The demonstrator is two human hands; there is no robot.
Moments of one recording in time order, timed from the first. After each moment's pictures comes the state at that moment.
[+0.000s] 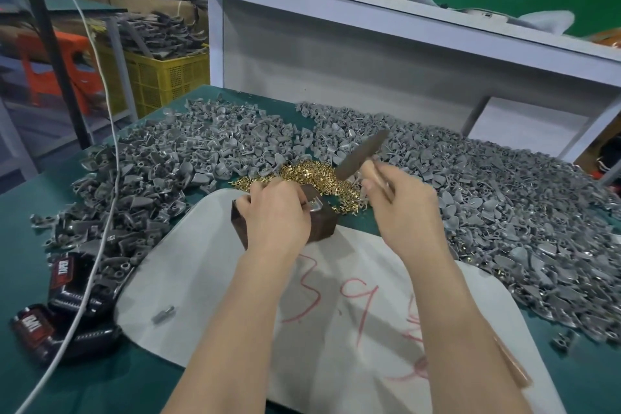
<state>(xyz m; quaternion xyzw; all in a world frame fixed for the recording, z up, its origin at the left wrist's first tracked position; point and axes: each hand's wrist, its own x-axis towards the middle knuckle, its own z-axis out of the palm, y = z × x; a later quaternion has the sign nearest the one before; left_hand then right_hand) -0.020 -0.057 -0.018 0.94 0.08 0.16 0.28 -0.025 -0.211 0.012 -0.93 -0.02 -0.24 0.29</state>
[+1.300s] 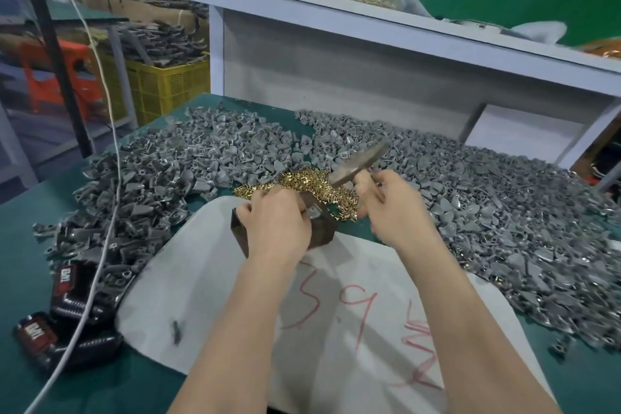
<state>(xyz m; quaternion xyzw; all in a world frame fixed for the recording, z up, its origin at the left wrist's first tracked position) -0.022 -0.059 -0.016 0.95 0.09 0.15 0.27 -0.005 -0.211 0.012 -0.93 -0.02 -0.11 0.35</state>
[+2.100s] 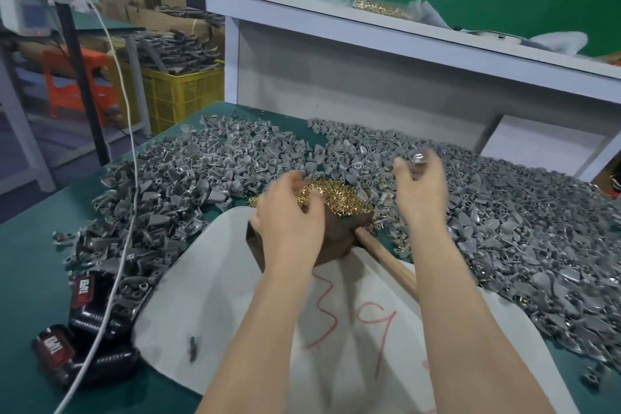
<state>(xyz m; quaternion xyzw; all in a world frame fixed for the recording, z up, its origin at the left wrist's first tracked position) -0.018 -0.056 -0.010 0.79 0.11 0.26 0.55 0.040 -0.201 0.023 -0.84 0.12 -0.23 0.48</state>
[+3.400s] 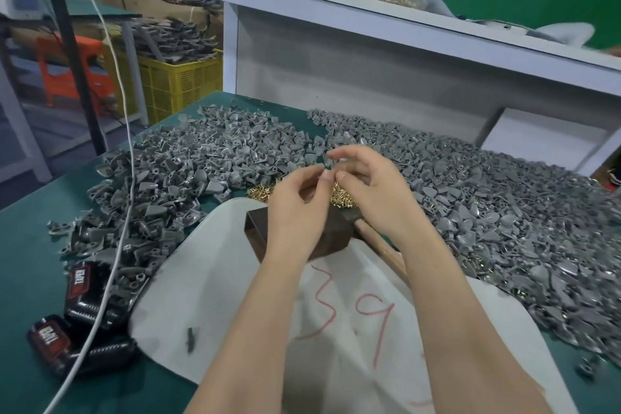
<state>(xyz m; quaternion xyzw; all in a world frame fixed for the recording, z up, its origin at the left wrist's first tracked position) -0.013 -0.058 -0.011 0.70 0.01 0.22 0.68 -0.004 -0.165 0.036 -0.85 -0.19 -0.09 0.48</state>
